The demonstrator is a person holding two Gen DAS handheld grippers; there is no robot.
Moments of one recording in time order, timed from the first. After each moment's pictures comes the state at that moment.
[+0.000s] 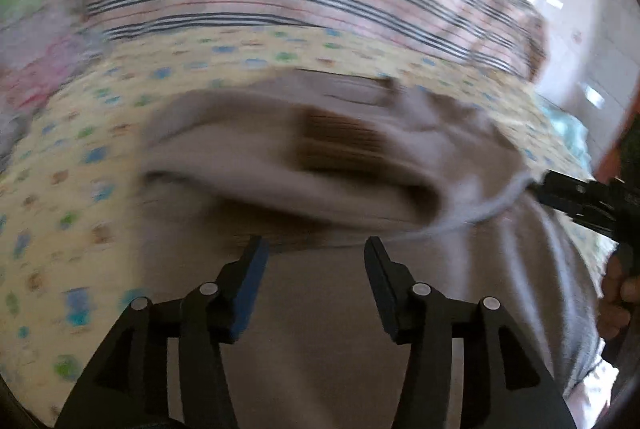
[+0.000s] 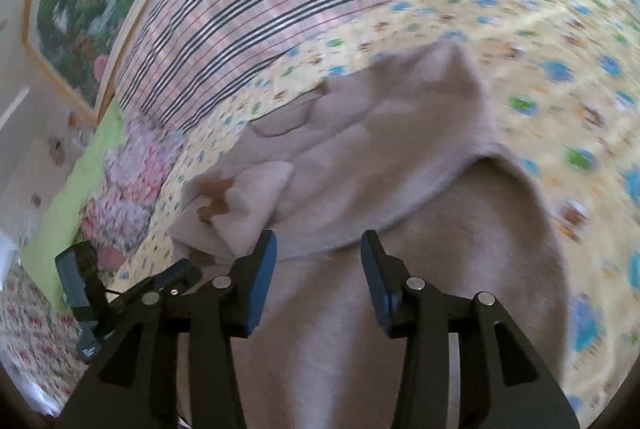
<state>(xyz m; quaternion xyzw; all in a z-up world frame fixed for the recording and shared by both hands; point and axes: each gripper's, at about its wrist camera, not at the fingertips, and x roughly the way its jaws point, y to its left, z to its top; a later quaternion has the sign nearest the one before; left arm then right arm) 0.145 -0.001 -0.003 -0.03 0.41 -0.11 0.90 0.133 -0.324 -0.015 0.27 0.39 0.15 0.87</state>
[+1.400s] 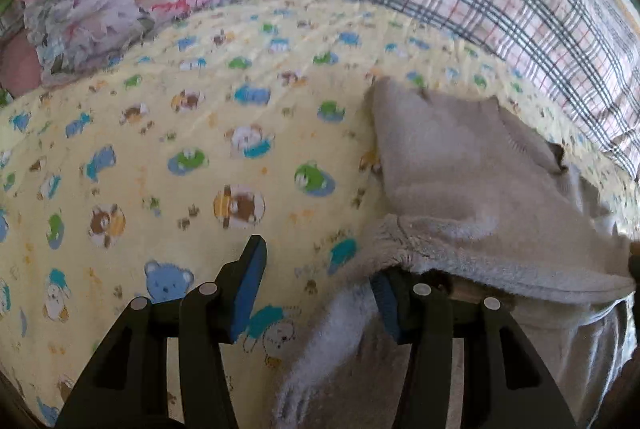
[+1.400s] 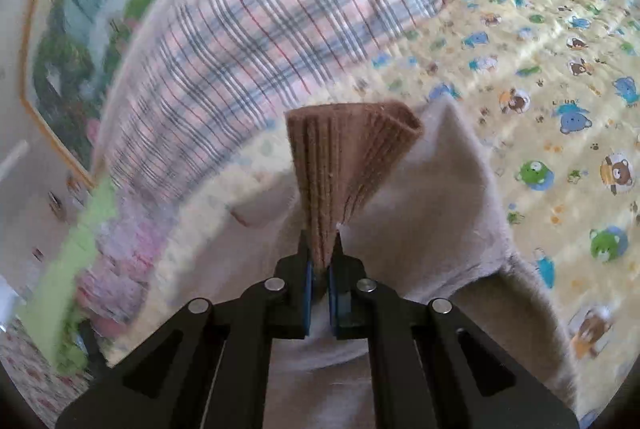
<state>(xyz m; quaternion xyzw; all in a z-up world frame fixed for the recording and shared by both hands) 0.178 0.068 -0.039 -0.14 0.43 0.10 0.89 0.193 -0.362 -0.040 0.33 0.31 0.10 0.89</state>
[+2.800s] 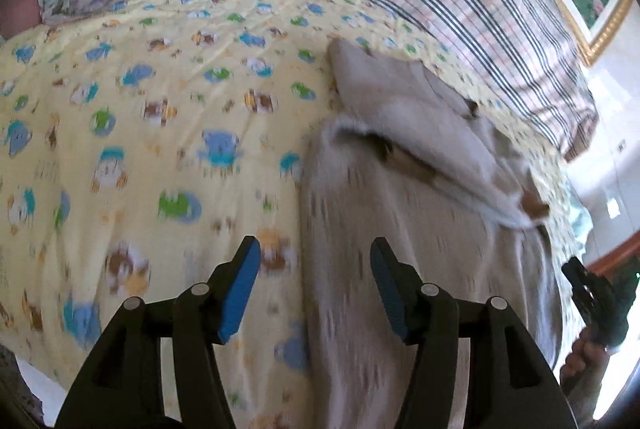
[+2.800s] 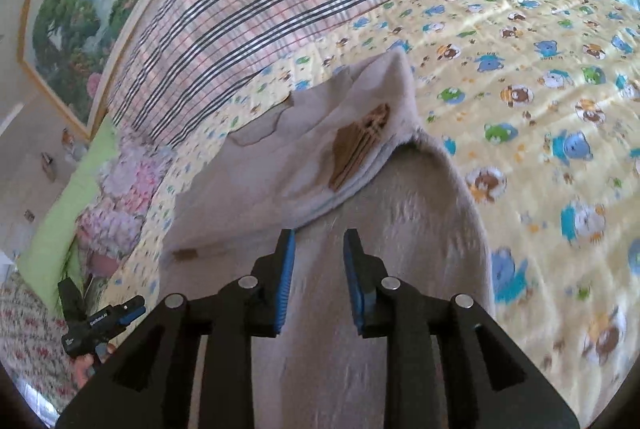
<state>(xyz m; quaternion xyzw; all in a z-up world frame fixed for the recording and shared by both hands) 0.052 0.099 -0.017 -0.20 0.46 -0.04 0.86 0.073 -0.375 -0.027 0.29 0.37 0.11 0.87</state>
